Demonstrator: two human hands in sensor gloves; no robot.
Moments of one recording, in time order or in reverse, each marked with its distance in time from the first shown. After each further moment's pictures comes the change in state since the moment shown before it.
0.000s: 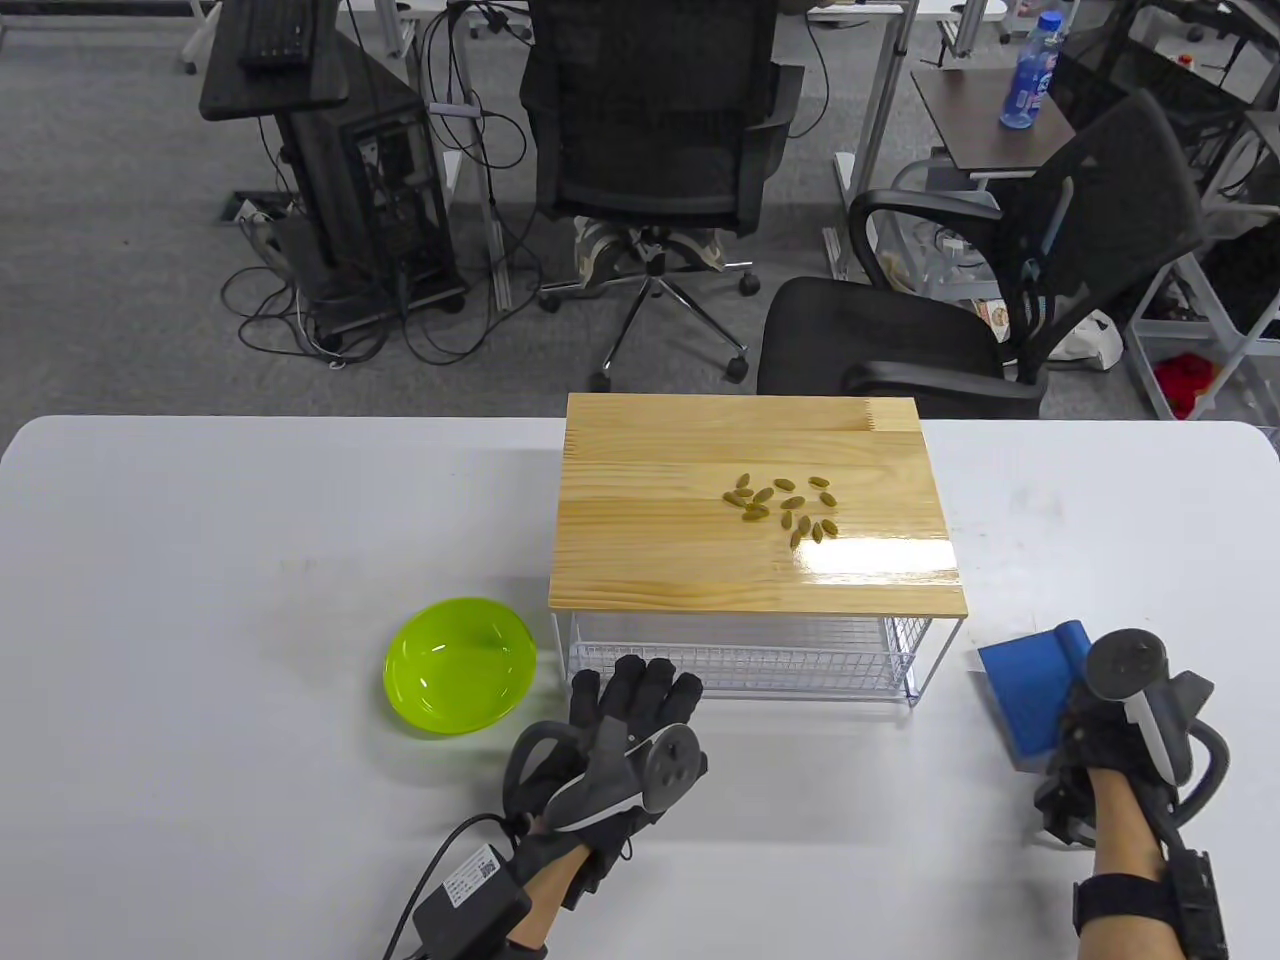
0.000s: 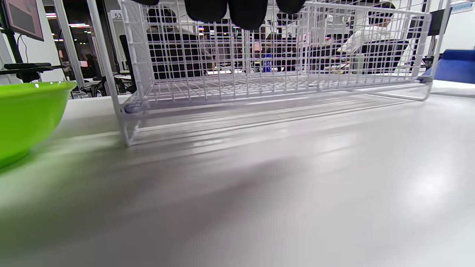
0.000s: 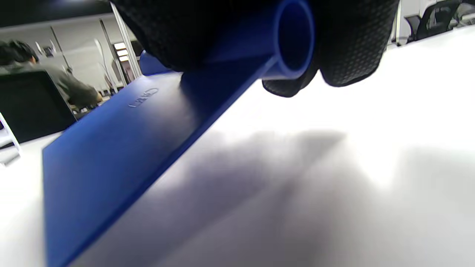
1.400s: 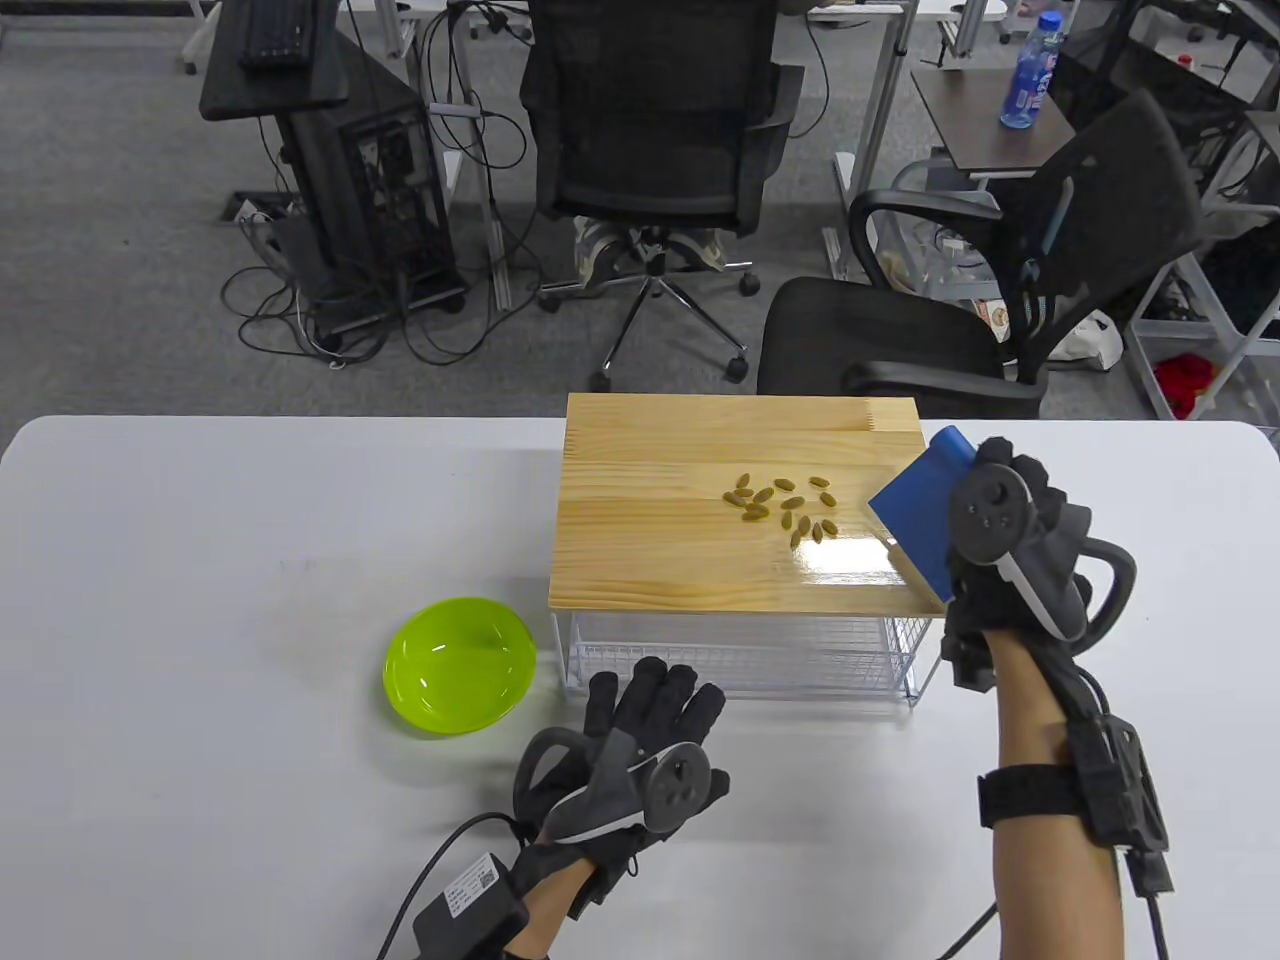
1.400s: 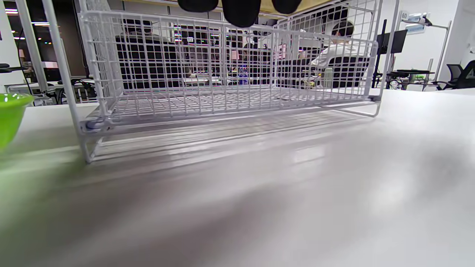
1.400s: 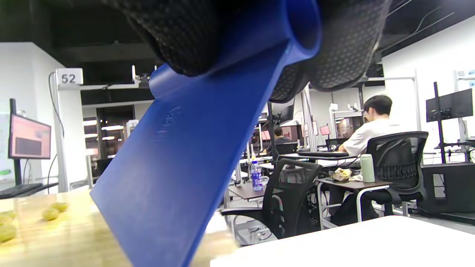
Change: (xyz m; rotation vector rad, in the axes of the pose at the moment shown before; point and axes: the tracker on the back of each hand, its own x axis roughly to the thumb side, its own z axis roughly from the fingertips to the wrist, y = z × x) left_hand 0.009 0.007 0.011 0.024 -0.108 0.043; right_hand 0.204 -0.127 0.051 -0.256 -0.367 0.074
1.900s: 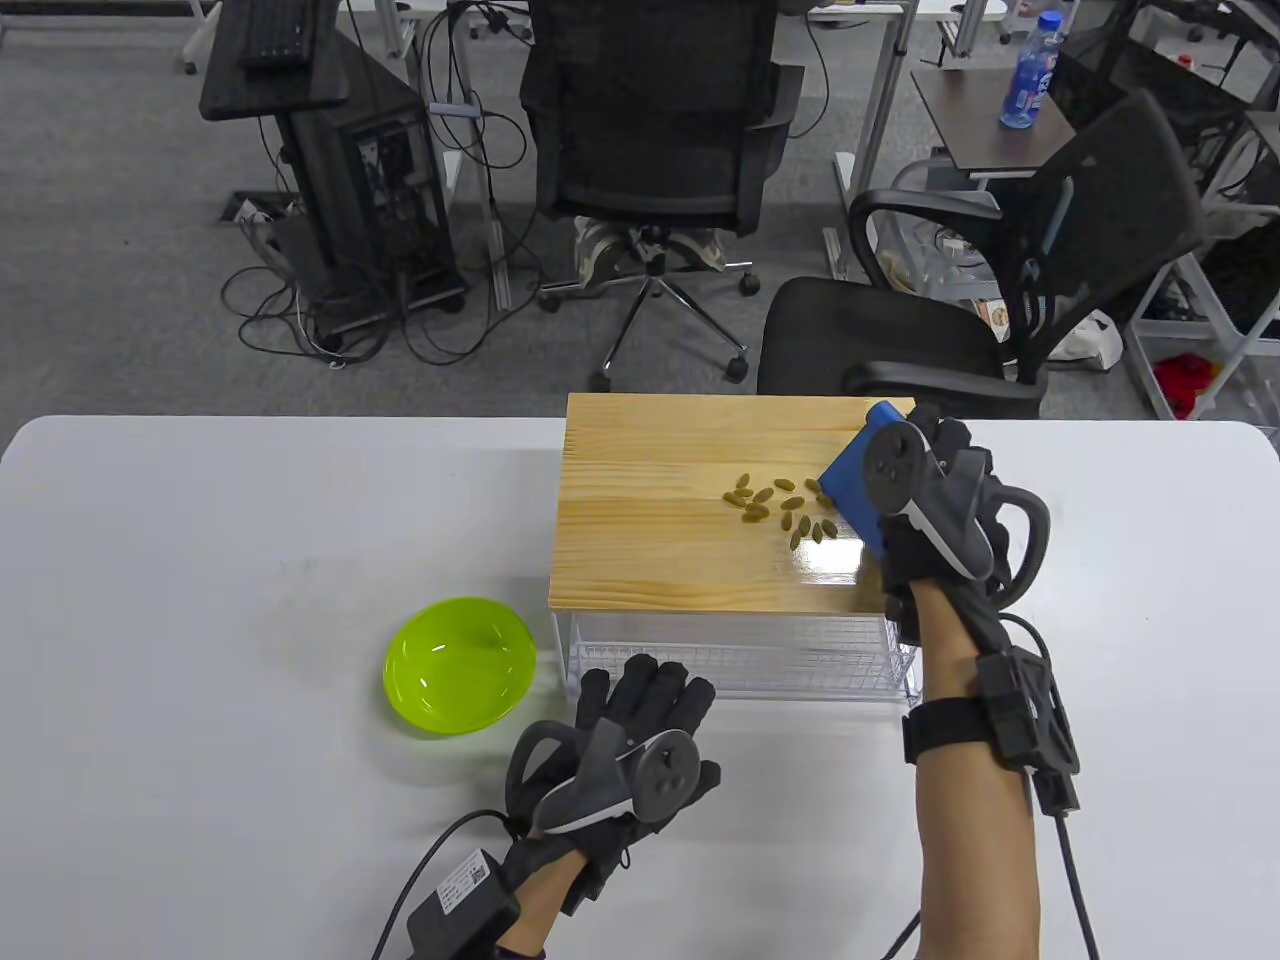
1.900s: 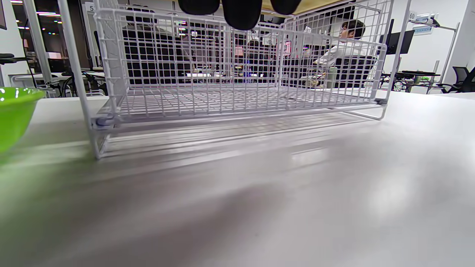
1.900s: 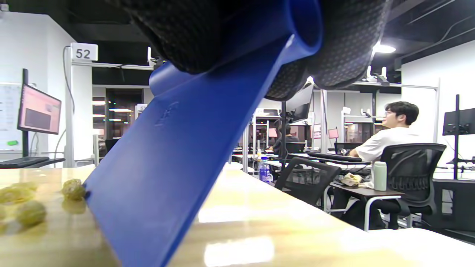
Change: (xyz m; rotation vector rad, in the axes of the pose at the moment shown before) left_hand -0.006 0.002 -0.002 -0.026 0.012 0.017; right_hand 0.048 0.021 -0.021 0.010 -0.057 0.078
